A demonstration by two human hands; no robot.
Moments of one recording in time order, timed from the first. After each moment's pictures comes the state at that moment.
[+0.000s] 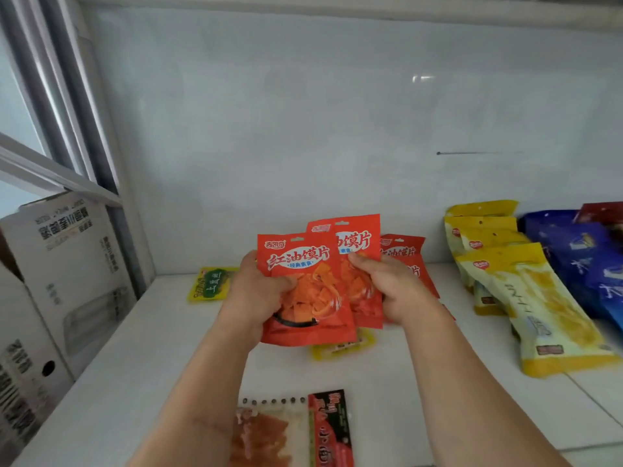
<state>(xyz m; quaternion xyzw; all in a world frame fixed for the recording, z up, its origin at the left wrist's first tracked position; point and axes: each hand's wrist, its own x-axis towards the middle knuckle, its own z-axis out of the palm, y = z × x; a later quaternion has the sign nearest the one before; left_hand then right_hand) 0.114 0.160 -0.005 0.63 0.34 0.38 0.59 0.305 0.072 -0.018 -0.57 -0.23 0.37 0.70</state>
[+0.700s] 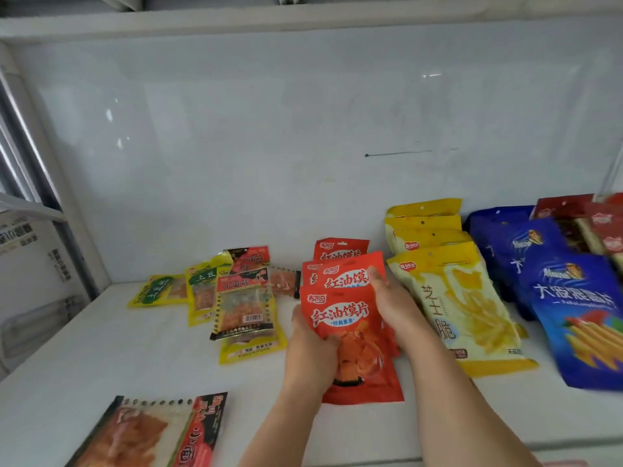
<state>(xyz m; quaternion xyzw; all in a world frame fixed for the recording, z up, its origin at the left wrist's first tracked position) 0.265 -0.005 -0.076 0.66 0.42 0.33 0.52 0.433 -0.031 -0.062 -0.72 -0.30 0.19 0.60</state>
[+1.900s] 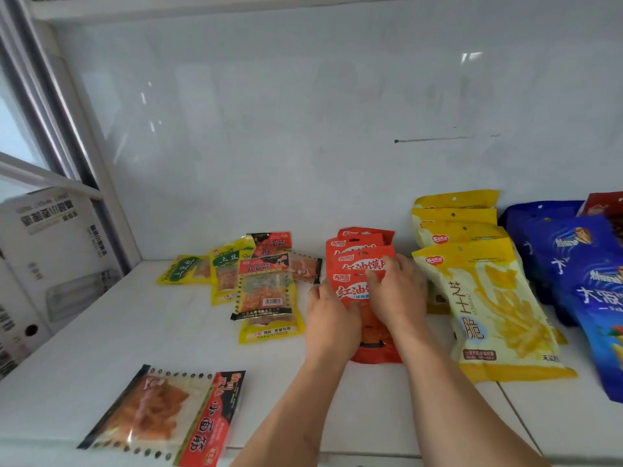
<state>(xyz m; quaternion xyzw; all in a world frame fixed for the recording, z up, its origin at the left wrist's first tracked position) 0.283 0.004 -0.062 0.76 0.44 0.34 0.35 0.413 -0.003 -0.072 -0.87 -0.37 -0.11 0.32</state>
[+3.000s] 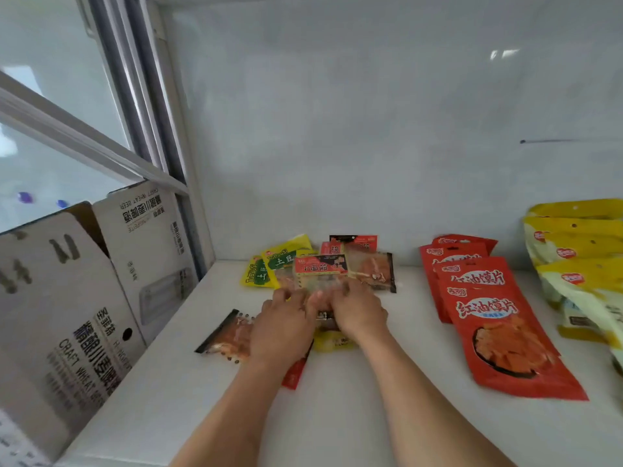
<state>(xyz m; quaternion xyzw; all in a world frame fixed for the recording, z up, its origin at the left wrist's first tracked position) 0.092 0.193 -0.082 0.85 0.48 0.17 0.14 0.224 0.151 -0.079 -0.85 -0.38 0.13 0.33</state>
